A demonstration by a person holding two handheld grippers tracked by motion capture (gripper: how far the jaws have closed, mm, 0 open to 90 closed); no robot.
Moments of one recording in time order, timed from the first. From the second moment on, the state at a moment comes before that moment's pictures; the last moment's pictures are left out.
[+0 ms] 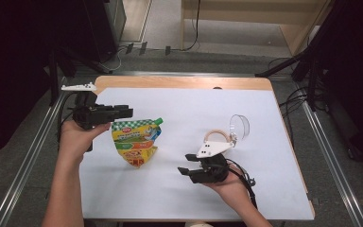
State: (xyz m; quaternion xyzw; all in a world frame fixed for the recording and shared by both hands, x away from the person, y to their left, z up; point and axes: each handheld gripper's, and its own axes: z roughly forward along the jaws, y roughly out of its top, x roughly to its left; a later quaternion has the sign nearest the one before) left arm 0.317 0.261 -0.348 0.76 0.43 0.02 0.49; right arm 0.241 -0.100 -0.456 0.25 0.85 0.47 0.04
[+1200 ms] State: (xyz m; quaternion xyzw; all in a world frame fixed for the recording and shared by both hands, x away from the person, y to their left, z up) left arm 0.332 0.287 -0.407 0.75 0.49 0.03 0.45; right arm 0.257 -0.150 -0.401 0.29 0.83 0.47 0.05
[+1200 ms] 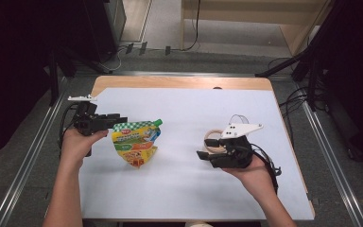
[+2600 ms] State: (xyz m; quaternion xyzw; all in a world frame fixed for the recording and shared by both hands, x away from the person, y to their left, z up) left arm 0.334 0.282 -0.430 0.77 0.48 0.02 0.42; right arm 0.266 -0.255 -0.352 0.36 0.79 0.48 0.12
